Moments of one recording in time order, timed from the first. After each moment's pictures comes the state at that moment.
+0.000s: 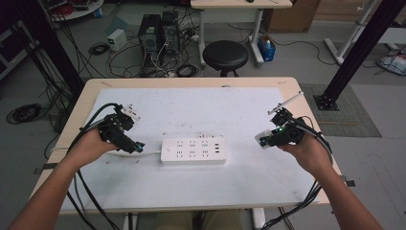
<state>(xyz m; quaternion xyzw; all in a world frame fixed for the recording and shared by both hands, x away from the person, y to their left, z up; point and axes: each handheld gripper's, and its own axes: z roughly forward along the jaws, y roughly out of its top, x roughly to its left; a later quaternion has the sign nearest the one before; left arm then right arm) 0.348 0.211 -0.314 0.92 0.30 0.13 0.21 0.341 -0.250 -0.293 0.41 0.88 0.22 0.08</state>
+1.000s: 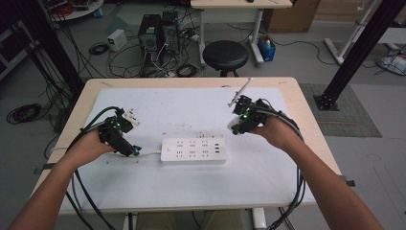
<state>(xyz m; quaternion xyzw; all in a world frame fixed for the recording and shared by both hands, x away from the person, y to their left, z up) 0.357 0.221 -0.332 0.94 0.27 0.12 0.18 0.387 -0.158 -0.285 0.24 0.95 0.17 0.12</state>
